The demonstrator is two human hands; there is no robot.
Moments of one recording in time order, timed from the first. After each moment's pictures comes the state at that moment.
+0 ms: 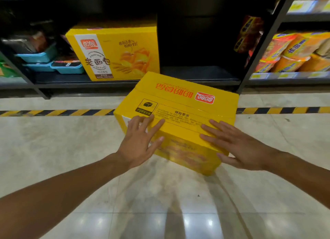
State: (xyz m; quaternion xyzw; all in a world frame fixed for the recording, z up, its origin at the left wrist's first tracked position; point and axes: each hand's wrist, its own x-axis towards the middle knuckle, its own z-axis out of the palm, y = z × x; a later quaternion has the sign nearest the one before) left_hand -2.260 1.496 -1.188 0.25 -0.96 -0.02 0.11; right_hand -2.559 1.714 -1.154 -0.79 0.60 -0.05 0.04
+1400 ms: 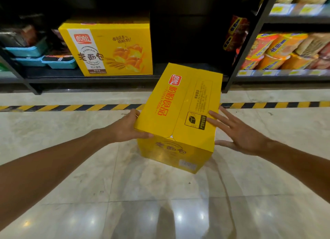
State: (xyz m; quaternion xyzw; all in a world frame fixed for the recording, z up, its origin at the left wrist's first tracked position) left_hand -2.259 1.473 -1.141 0.35 -0.84 -0.41 -0.05; right_hand -2.586 1.740 -1.163 -0.72 0.69 -0.05 0.02
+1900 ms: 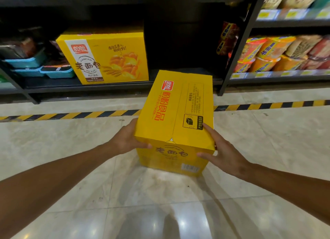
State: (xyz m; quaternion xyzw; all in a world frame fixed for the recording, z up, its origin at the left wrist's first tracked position) left_hand -2.260 1.498 -1.152 0.36 -0.82 -0.45 0.02; right_hand -2.506 1.758 -1.175 -0.50 0.74 -0.36 0.29
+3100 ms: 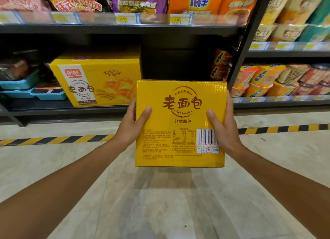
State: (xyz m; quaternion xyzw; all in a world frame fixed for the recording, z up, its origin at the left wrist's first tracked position) left_hand -2.351 1.450 -1.093 0.30 -0.70 -0.58 0.28; right_hand -2.575 1.649 -1.097 -0.38 0.70 -0.59 0.13
